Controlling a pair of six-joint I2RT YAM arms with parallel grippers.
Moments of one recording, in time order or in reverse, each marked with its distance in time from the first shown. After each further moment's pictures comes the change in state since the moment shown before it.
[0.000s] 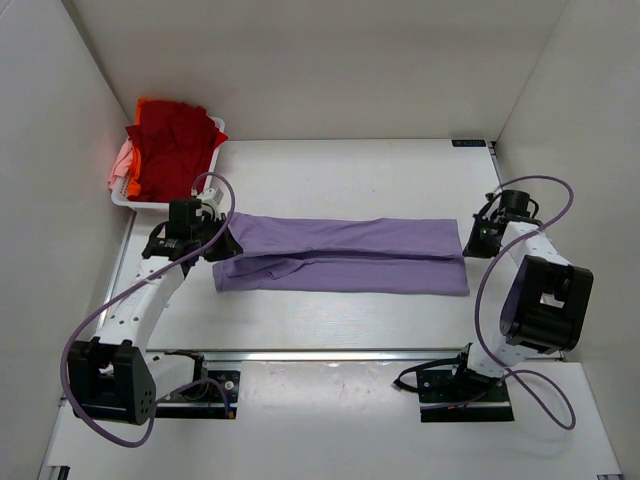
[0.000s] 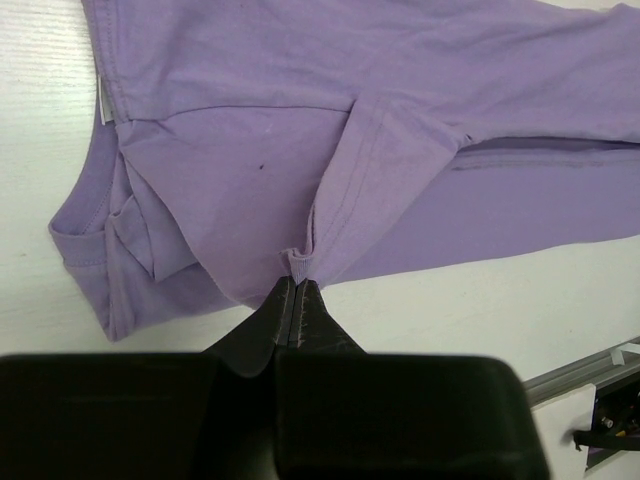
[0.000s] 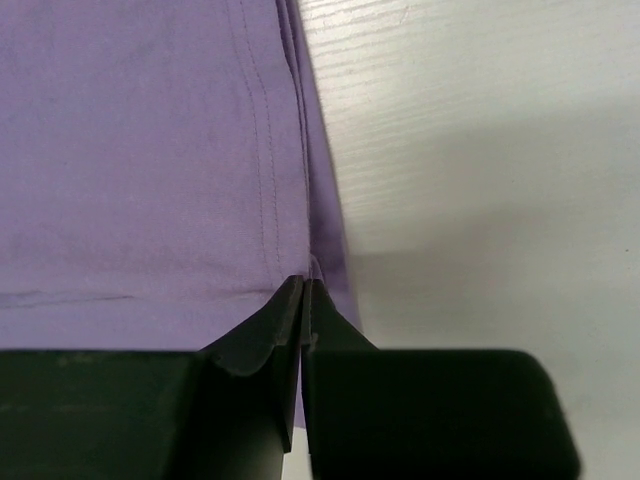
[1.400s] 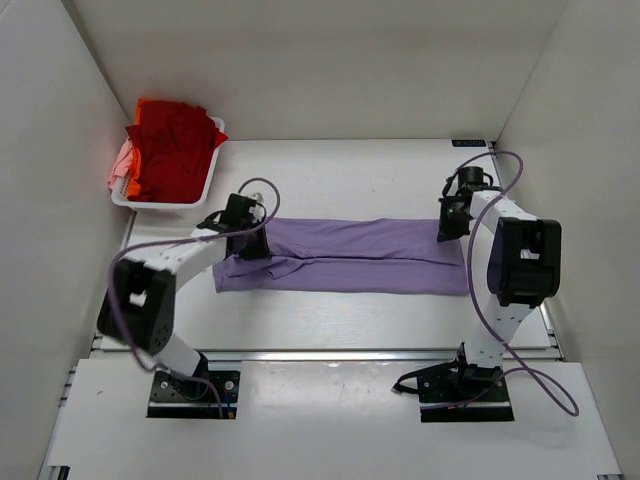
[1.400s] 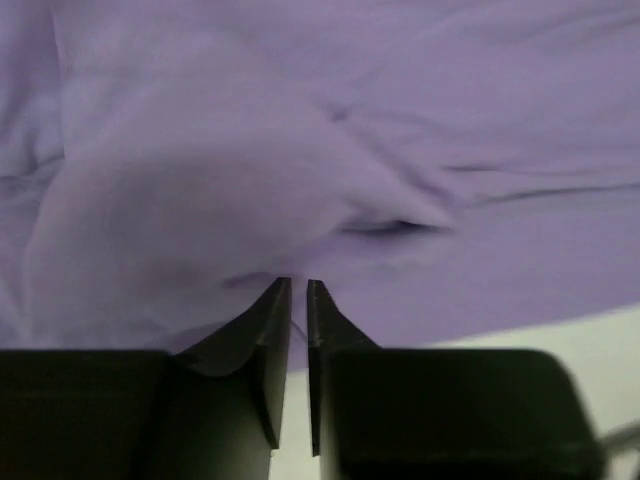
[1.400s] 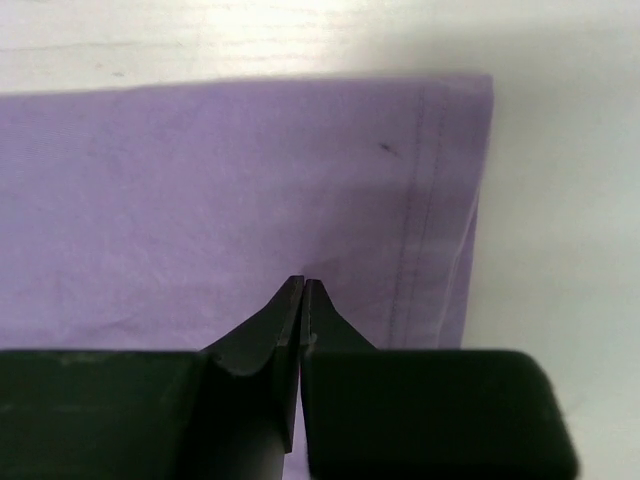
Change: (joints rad) left arm -0.238 0.334 0.078 0.145 -0.198 -0.127; right arm 0.218 0.308 0.299 -0.093 0.084 0.017
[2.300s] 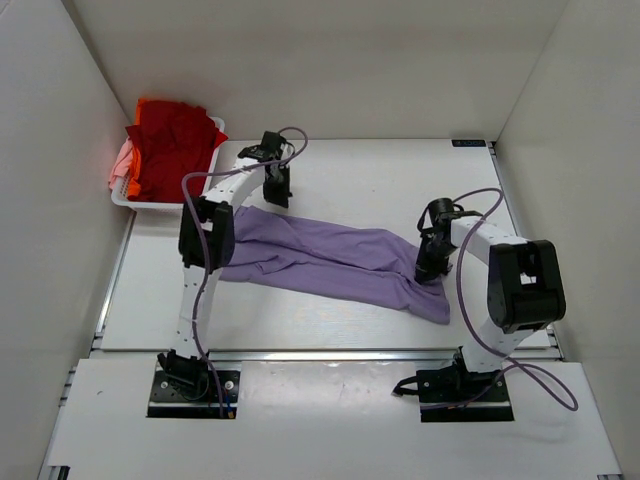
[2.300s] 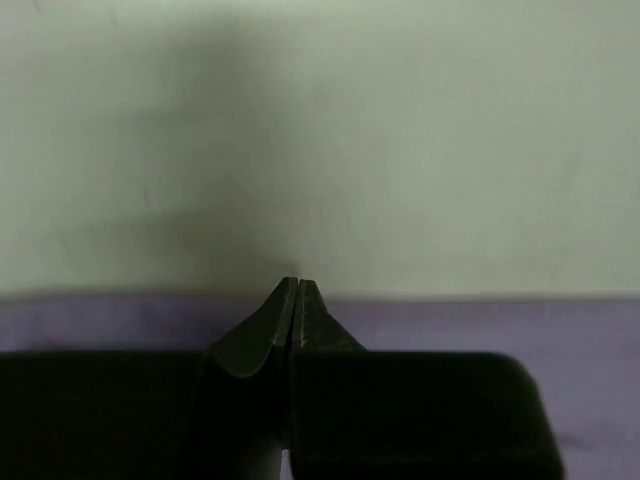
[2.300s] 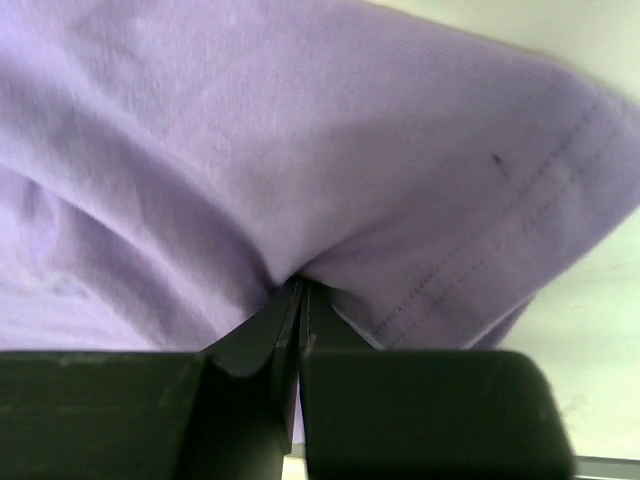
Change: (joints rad) left arm 0.031 0.958 1.244 -0.477 -0.020 0.125; right arm 0.192 -0.195 -0.298 -0.135 0.018 0.405
